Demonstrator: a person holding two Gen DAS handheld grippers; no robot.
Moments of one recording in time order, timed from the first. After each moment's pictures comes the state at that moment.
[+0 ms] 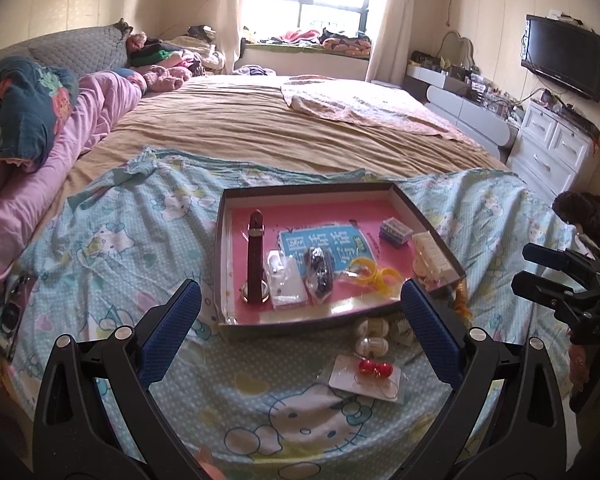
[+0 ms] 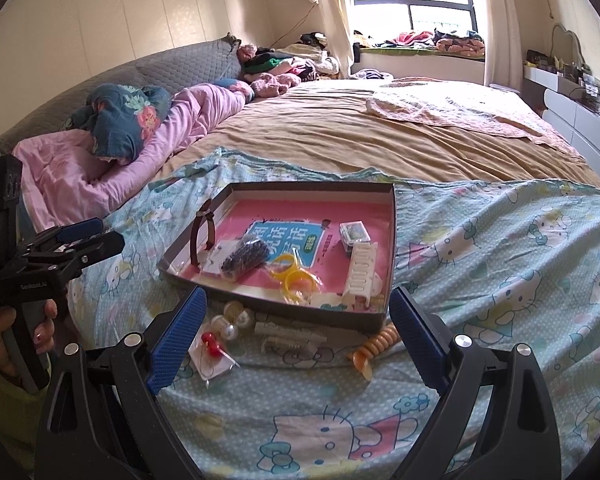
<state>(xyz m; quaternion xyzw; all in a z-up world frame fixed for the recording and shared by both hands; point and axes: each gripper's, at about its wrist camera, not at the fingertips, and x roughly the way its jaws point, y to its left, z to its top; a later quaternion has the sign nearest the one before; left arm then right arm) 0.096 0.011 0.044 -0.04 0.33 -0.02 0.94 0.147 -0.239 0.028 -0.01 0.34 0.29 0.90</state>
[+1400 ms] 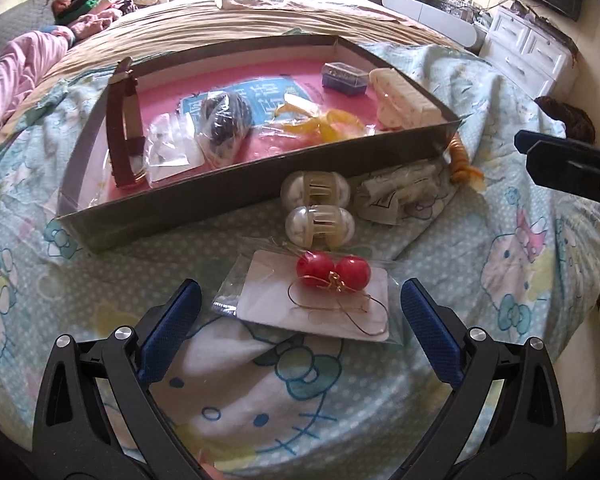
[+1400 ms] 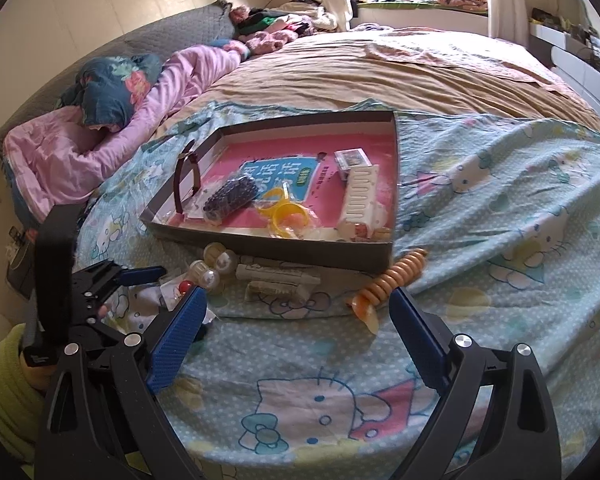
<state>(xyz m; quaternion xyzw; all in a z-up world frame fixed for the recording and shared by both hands) 0.120 -0.049 -0.080 0.02 0.47 -0.11 0.88 0.163 -0.242 -0.023 0.00 0.42 0.30 0.86</state>
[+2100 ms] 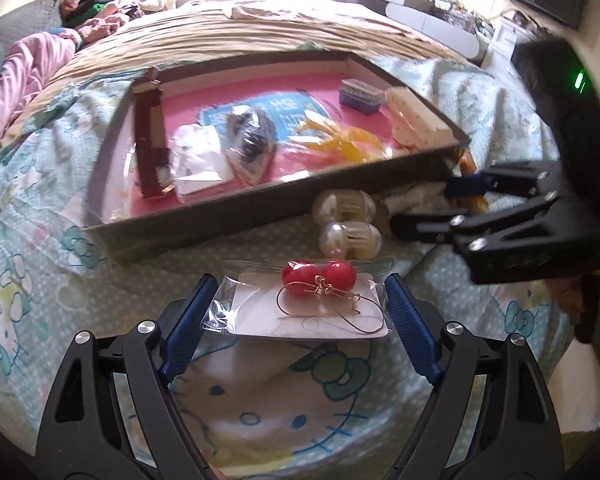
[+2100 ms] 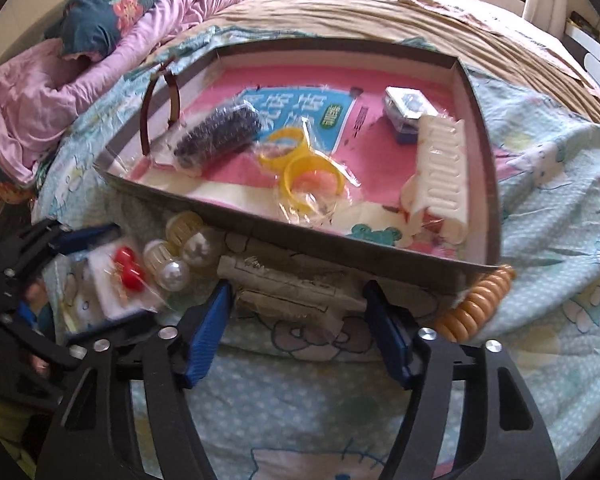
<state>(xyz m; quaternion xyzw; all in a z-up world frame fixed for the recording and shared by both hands) 0.115 -0.025 -0.064 0.00 0.45 -0.10 0.89 0.211 -0.172 -0.081 -0.09 0.50 0.29 0.81</state>
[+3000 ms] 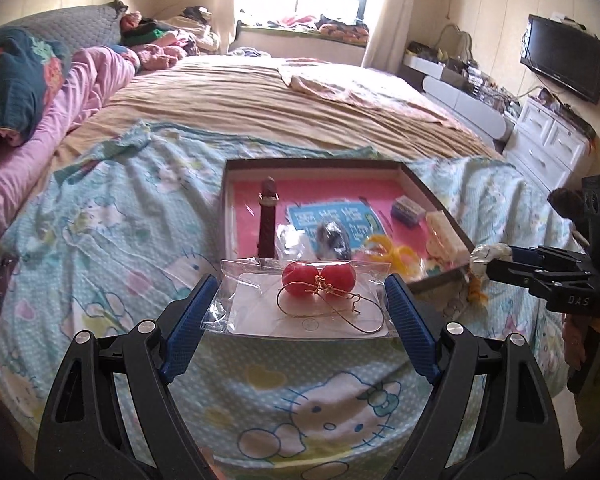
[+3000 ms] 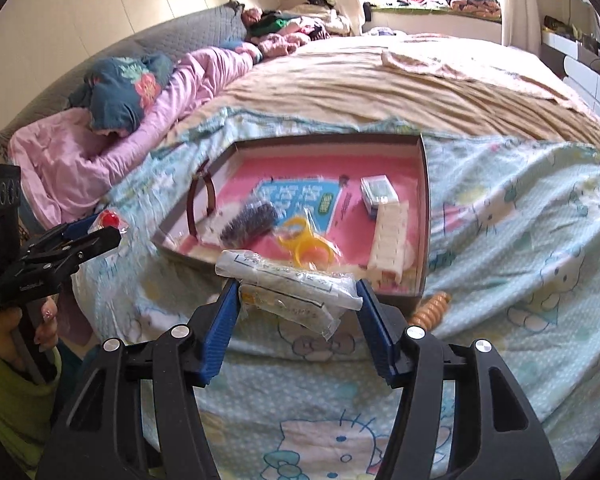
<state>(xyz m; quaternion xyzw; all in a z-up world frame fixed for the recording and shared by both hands) 0.104 0.039 0.017 -0.06 0.35 -0.04 0.93 0.186 -0.219 -0.001 -0.01 0.40 0.31 0.86</state>
